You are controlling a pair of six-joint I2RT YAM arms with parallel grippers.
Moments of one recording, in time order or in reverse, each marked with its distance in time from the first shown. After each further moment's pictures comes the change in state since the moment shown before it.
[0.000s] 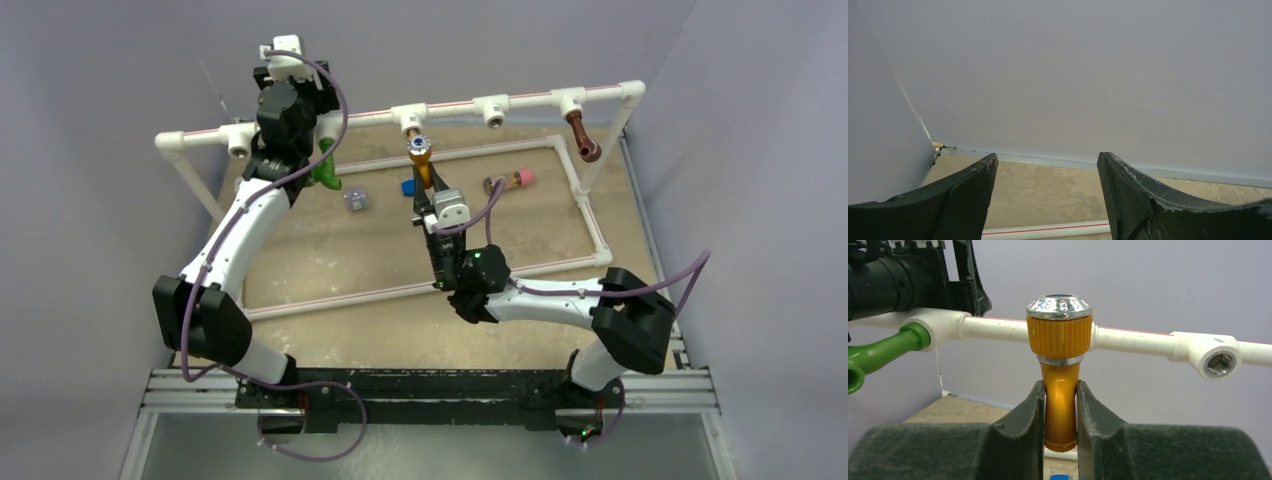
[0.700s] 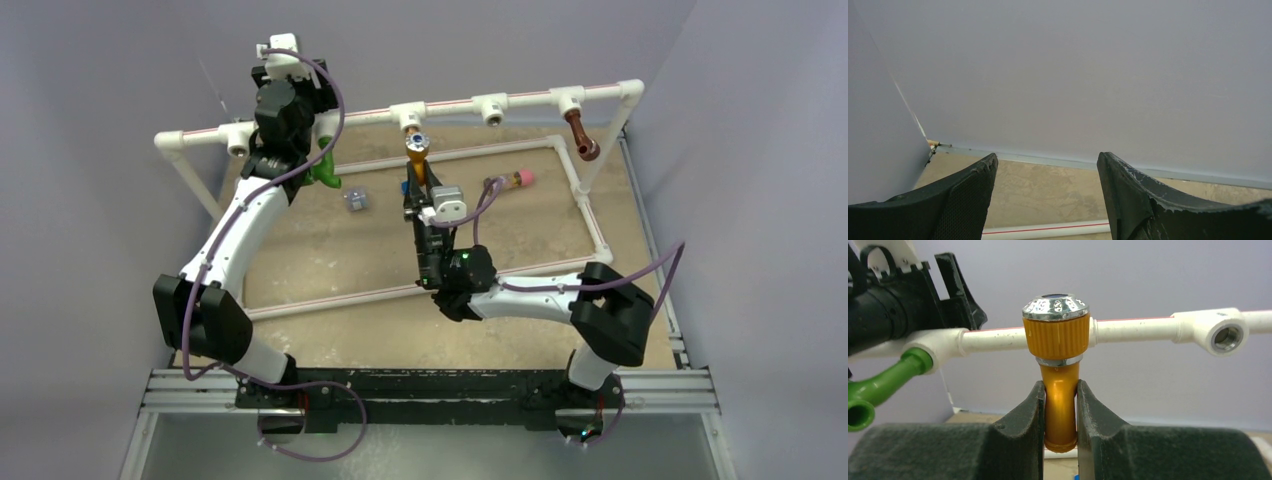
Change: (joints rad) left arm 0.011 0.007 0.011 -0.016 0.022 -0.027; right arm 0.024 0.114 0.100 0.097 0.102 0.015
